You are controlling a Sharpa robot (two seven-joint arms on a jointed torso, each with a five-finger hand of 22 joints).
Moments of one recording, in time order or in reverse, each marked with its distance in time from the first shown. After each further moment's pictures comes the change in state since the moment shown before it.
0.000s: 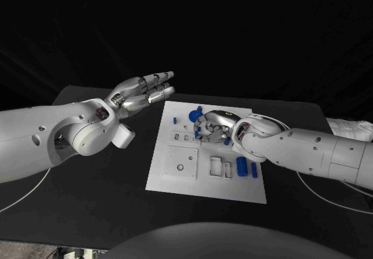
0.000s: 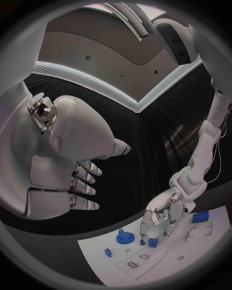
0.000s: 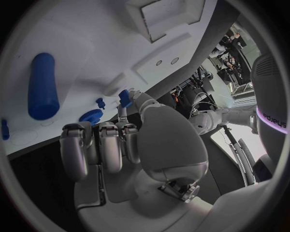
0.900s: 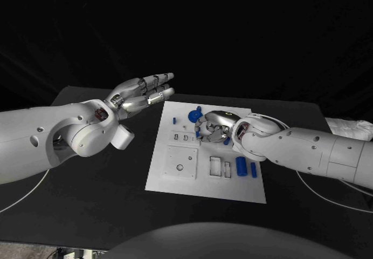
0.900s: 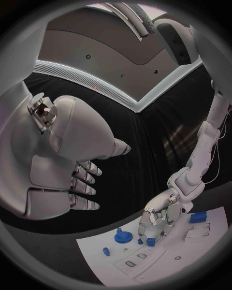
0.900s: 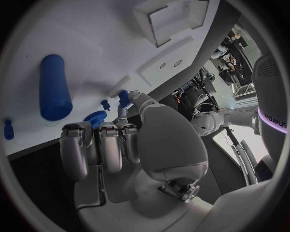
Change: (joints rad) left arm 0.000 -0.001 0.000 0.005 0.000 0.008 -0.010; left_hand 0.004 0.004 0.000 0.000 0.004 0.000 0.000 0.000 0.000 -0.004 0.004 0.000 0.000 0.000 0.000 0.000 0.000 0.000 0.000 0.000 0.000 0.000; right arm 0.000 0.002 0.000 -0.016 -0.007 0.019 -0.015; right_hand 0.000 0.000 0.008 -0.008 0.000 -0.006 0.006 -0.013 -0.014 -0.004 0.004 0.000 0.000 0.004 0.004 0.000 0.000 0.000 0.004 0.004 -0.004 0.000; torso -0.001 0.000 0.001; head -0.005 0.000
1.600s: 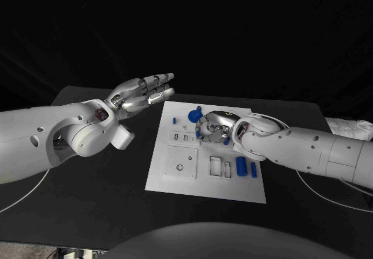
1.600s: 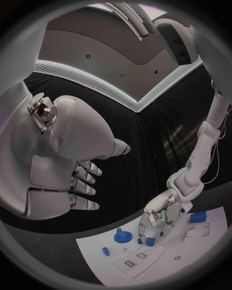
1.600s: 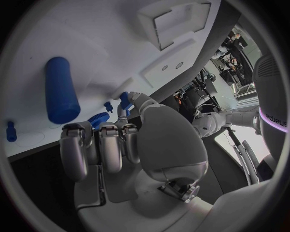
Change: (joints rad) left arm 0.000 0.000 0.000 0.000 0.000 0.002 -0.002; left_hand 0.000 0.000 0.000 0.000 0.000 0.000 0.000 0.000 0.000 0.004 0.004 0.004 0.000 0.000 0.000 0.000 0.000 0.000 0.000 0.000 0.000 0.001; right arm 0.000 0.005 0.000 -0.013 -0.001 0.018 -0.007; right_hand -0.004 -0.004 0.006 -0.006 -0.012 -0.012 0.004 -0.021 -0.016 0.002 0.002 0.000 0.000 0.000 0.000 0.000 0.000 0.000 0.000 0.000 -0.004 0.000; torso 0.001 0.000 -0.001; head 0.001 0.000
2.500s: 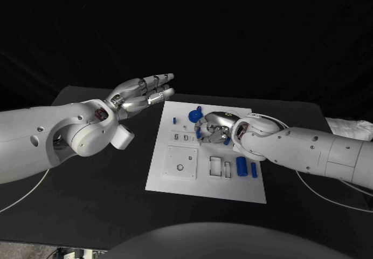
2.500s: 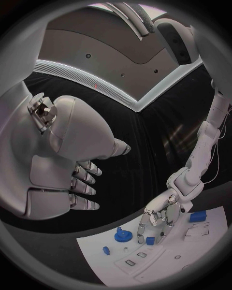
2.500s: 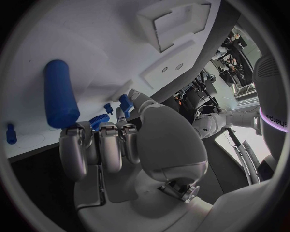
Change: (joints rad) left arm 0.000 -0.001 0.000 -0.002 0.000 0.003 -0.005; left_hand 0.000 0.000 0.000 0.000 0.000 0.000 0.000 0.000 0.000 0.000 0.000 0.000 0.000 0.000 0.000 0.000 0.000 0.000 0.000 0.000 0.000 0.000; right arm -0.001 0.005 0.000 -0.004 -0.005 0.012 -0.004; right_hand -0.021 -0.021 -0.011 -0.025 -0.220 -0.030 0.003 -0.133 -0.145 0.002 0.002 0.000 0.000 -0.004 0.004 0.000 0.000 0.000 0.000 0.007 -0.015 0.000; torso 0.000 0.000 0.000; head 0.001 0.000
